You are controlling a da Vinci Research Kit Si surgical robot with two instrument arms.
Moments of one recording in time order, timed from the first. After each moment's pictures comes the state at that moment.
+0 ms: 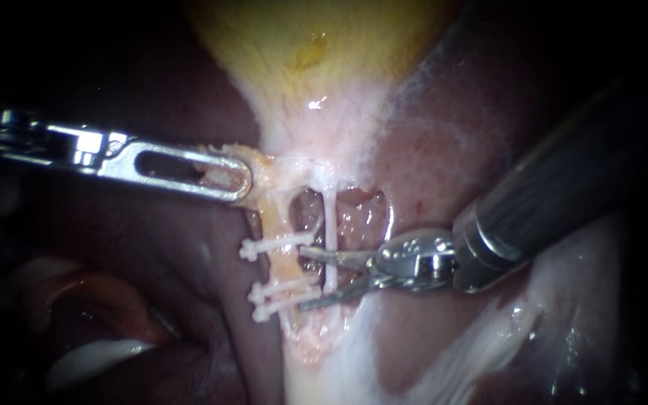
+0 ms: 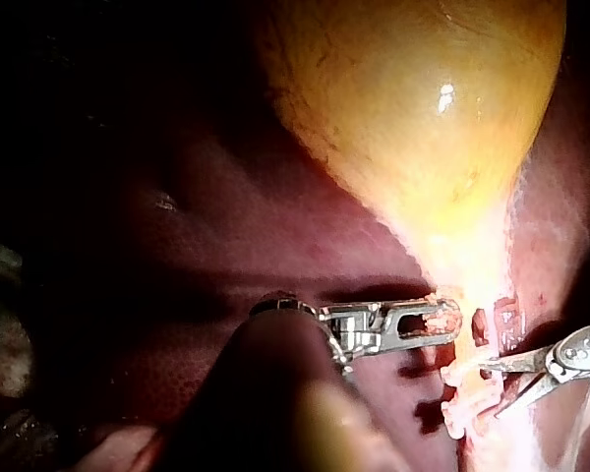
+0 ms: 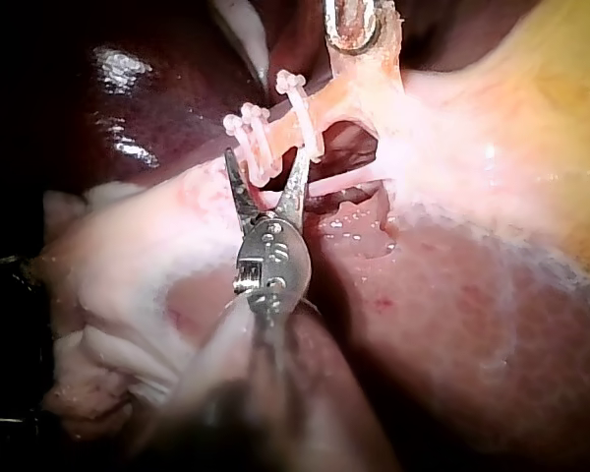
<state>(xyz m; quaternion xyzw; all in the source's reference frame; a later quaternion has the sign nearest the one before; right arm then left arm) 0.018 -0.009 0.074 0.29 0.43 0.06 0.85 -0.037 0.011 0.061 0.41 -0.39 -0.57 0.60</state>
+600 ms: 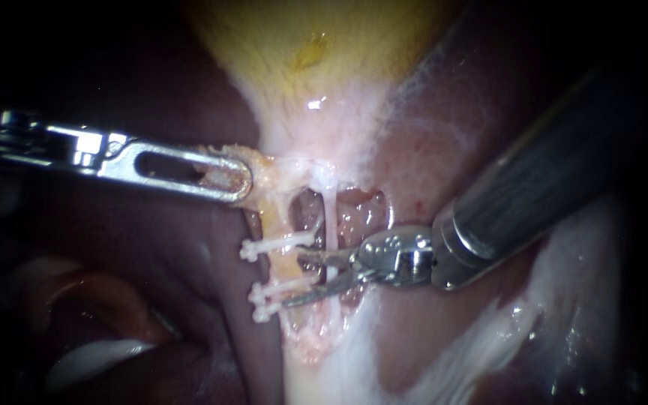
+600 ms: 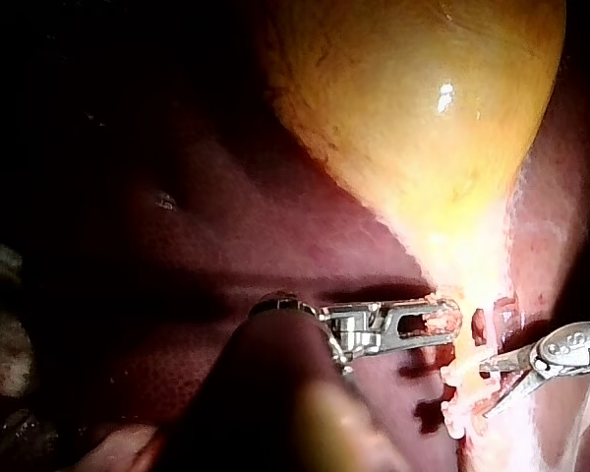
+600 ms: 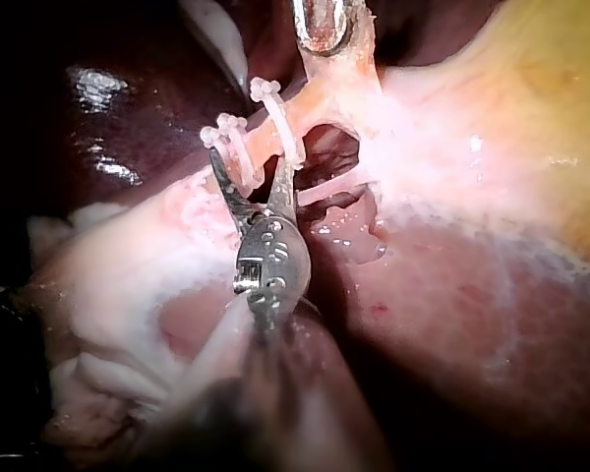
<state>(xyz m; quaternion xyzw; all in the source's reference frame) 0.020 -0.008 0.075 0.33 0.46 0.08 0.82 -0.037 0.011 0.061 0.41 -0.39 -0.57 0.60</state>
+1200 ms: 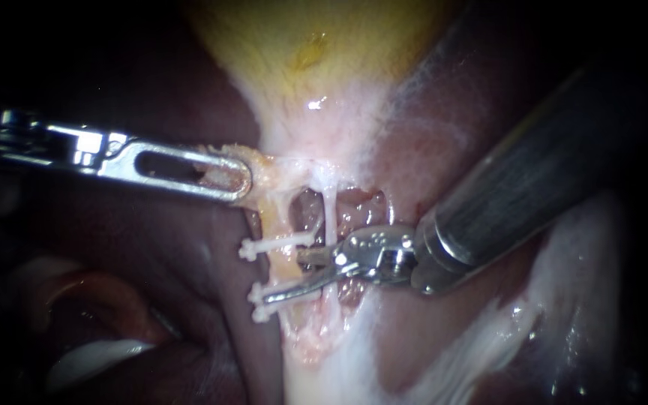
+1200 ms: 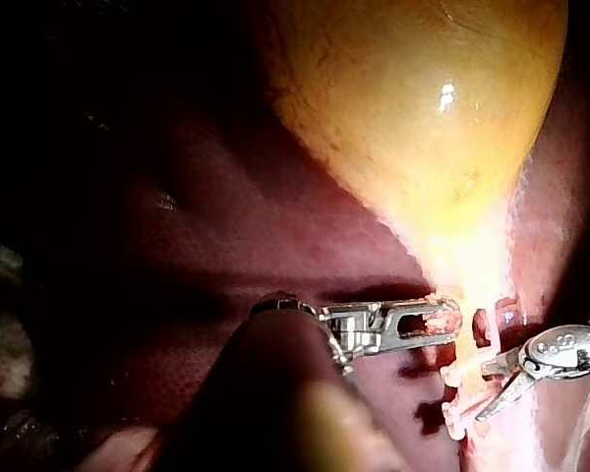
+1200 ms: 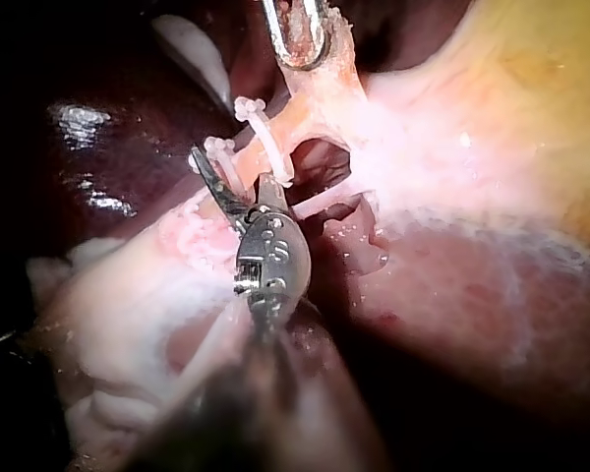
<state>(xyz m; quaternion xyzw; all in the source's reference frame) 0.022 -0.008 0.075 0.37 0.49 0.10 0.78 -0.037 0.011 0.062 0.41 -0.39 -0.57 0.60</state>
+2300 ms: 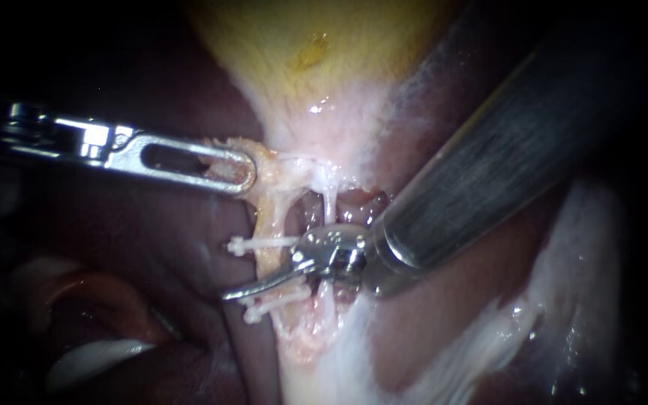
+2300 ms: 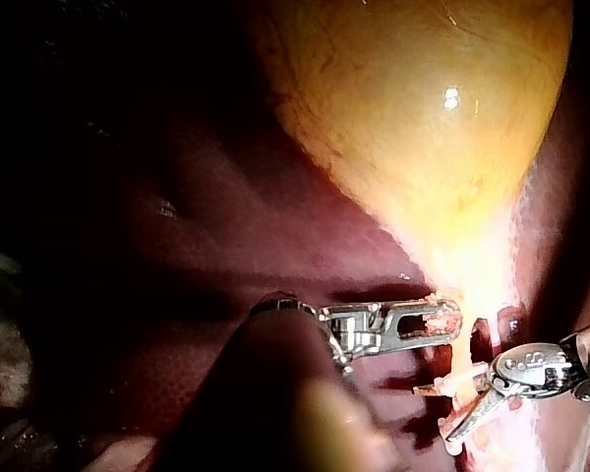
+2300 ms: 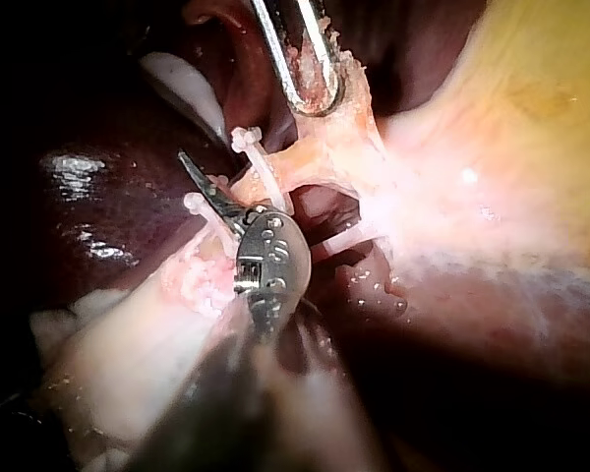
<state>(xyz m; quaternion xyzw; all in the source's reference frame) 0.027 -0.008 0.076 0.40 0.51 0.11 0.75 -0.038 0.012 0.063 0.40 -0.39 -0.57 0.60</state>
